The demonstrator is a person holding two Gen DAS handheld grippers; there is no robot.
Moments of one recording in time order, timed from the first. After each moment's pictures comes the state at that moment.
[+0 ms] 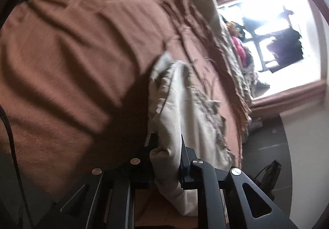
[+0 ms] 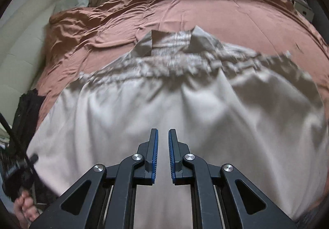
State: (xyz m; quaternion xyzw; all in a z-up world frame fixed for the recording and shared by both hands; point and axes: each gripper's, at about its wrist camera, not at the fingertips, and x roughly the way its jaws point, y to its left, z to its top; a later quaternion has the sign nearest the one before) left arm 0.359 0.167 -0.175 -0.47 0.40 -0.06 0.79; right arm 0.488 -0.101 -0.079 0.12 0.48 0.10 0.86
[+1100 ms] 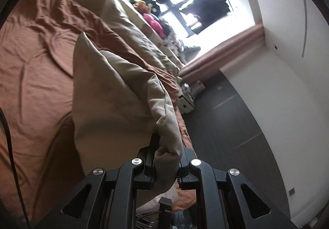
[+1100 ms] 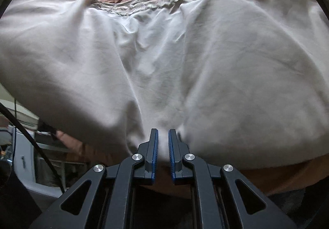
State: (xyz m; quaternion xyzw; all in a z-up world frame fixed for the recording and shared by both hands) left arm 0.418 -0.017 0.011 -0.37 0.33 -0.30 0.81; right arm 0.383 -0.169 -0.127 0.23 0.49 0.18 0.82
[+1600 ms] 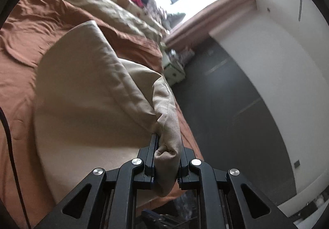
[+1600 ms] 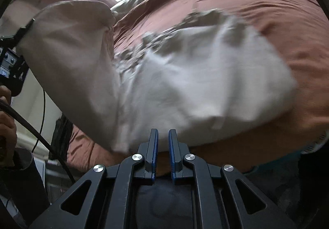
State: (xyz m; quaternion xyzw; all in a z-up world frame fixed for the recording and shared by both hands) left arm 0.453 -0.179 0.007 -0.29 0.40 -0.37 0.79; right arm 0.269 -0.328 -0.102 0.31 0.40 0.10 0.86
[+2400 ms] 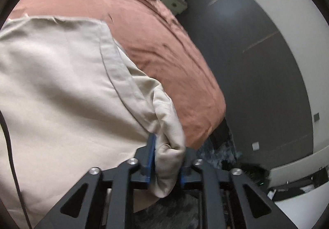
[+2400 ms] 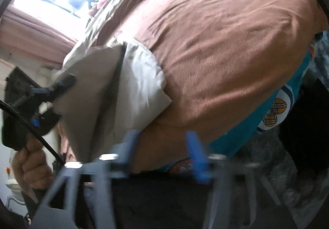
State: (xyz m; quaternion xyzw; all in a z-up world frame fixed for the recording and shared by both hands) left arm 0.444 -0.381 -0.131 -0.13 0.56 -0.42 0.71; right arm 0.190 -0.427 -0.128 0.42 0.36 0.00 0.84
